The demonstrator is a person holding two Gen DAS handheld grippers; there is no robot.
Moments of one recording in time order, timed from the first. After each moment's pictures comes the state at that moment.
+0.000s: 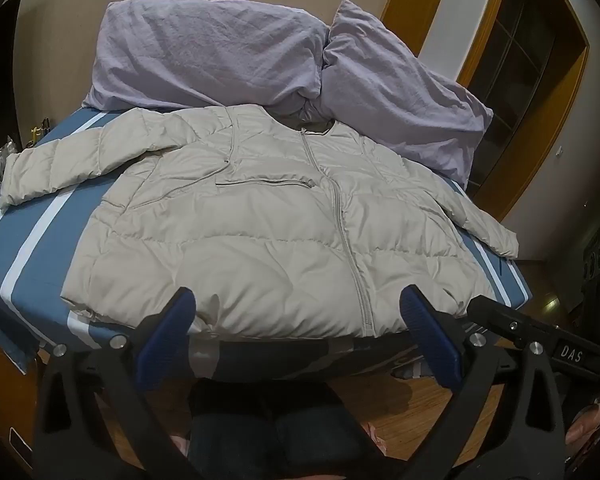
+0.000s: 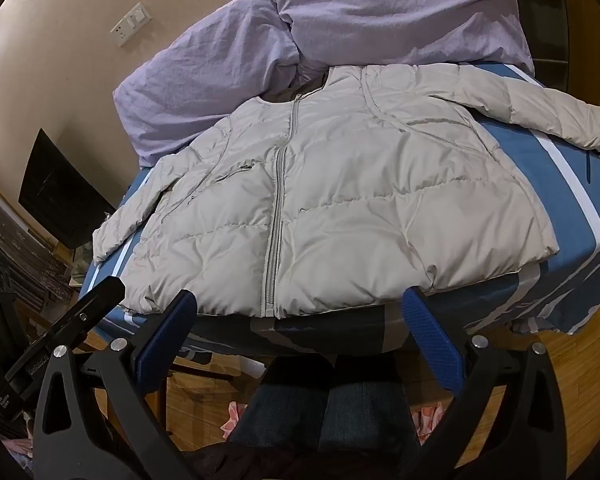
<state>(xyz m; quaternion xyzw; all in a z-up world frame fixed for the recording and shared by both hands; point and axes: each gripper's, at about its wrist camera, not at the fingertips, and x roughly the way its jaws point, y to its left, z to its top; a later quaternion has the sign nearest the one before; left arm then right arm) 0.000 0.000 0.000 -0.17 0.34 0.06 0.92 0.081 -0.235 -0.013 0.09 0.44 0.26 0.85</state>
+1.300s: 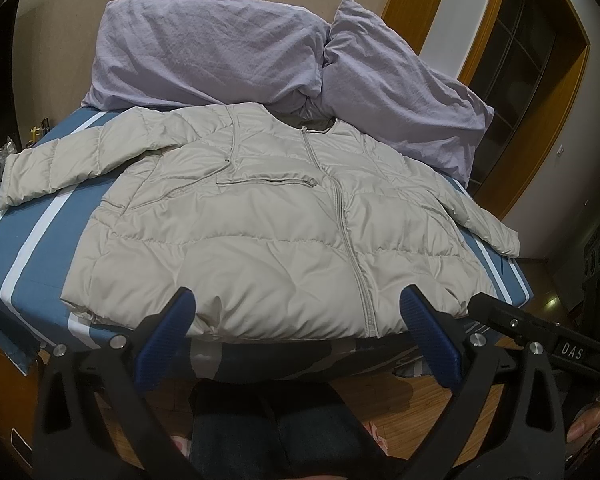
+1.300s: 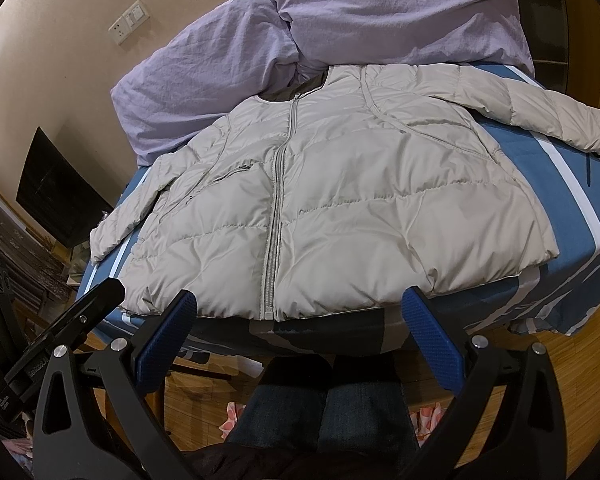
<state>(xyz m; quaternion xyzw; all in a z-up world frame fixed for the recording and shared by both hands) 0.000 0.000 0.000 -0.17 0.35 0.06 0.92 0.084 -0.233 -0.014 0.09 0.45 0.26 0.85</state>
